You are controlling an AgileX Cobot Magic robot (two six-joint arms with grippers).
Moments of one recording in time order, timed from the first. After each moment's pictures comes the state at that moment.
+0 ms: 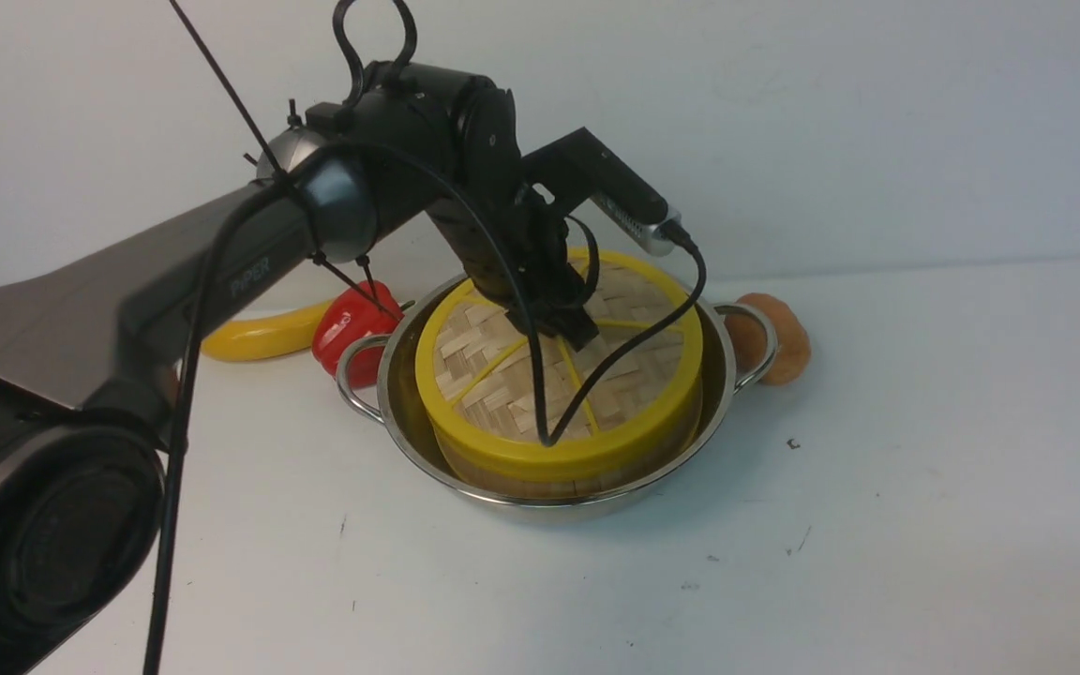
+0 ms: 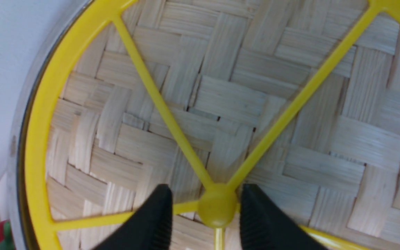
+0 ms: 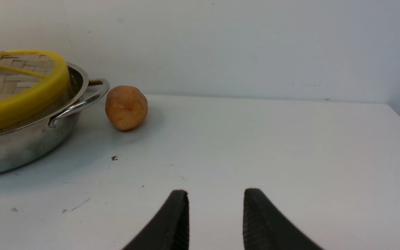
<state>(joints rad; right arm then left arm) 0.04 0.03 0.01 0.00 0.32 -0.01 -0.44 2.18 -1.94 -0.01 0.90 0.47</state>
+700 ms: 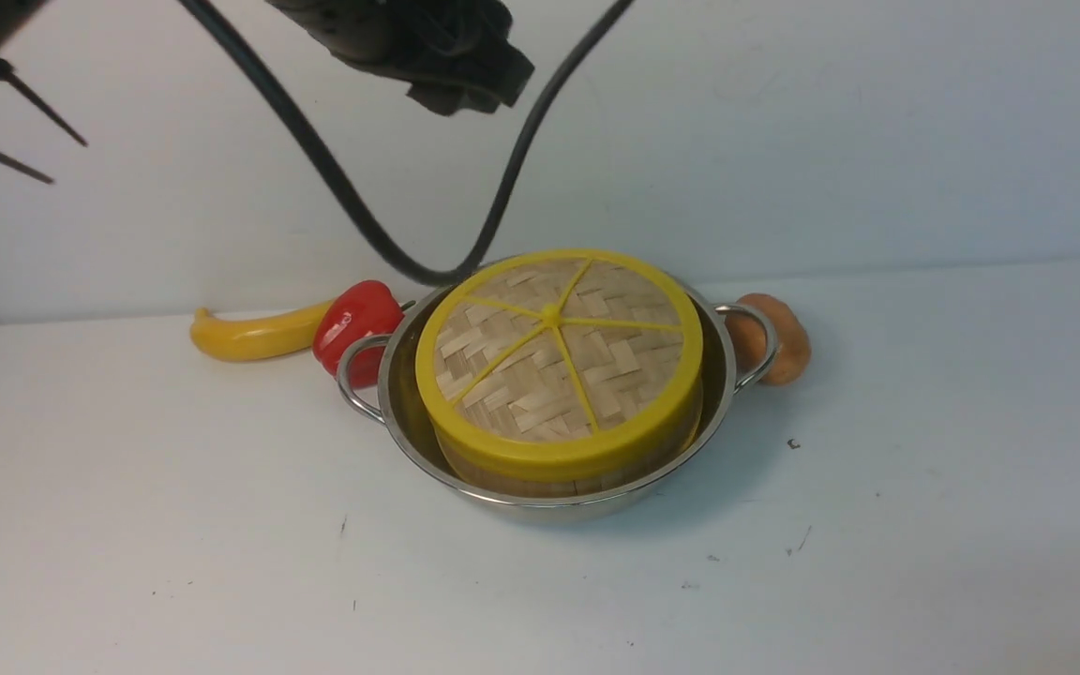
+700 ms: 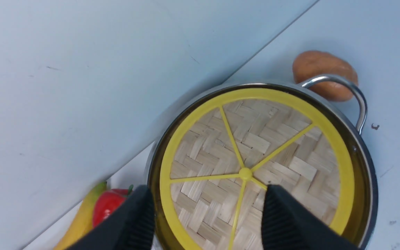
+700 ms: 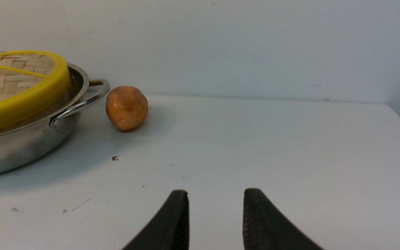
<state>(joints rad) 0.04 0.03 0.01 0.00 0.32 -0.01 -0.44 1.74 -1.98 0.02 1.05 0.24</state>
